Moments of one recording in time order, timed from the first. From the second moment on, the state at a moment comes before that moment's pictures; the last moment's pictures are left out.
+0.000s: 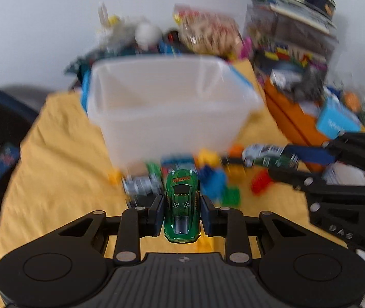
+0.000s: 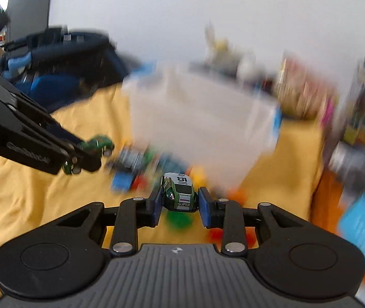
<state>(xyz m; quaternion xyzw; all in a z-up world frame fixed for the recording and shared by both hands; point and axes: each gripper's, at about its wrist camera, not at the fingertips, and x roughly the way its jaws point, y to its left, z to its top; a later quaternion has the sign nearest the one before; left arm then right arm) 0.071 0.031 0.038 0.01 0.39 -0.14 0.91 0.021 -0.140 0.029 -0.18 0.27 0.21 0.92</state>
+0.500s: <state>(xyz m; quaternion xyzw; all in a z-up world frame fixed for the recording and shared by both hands) 0.222 0.021 0.063 0.04 0.36 -0.08 0.93 0.166 -0.126 0.052 -0.10 0.28 0.14 0.94</state>
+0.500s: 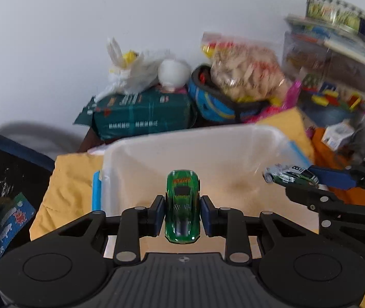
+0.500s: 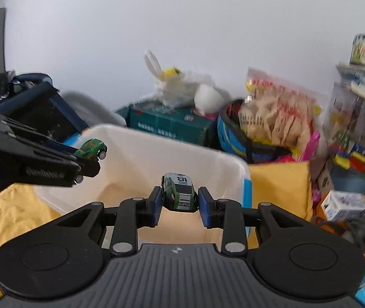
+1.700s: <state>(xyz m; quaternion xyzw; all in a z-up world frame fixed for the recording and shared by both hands) 0.037 -0.021 -0.042 0.08 0.44 -0.13 0.89 0.051 -0.195 -0.050 -0.04 0.40 0.12 0.91</state>
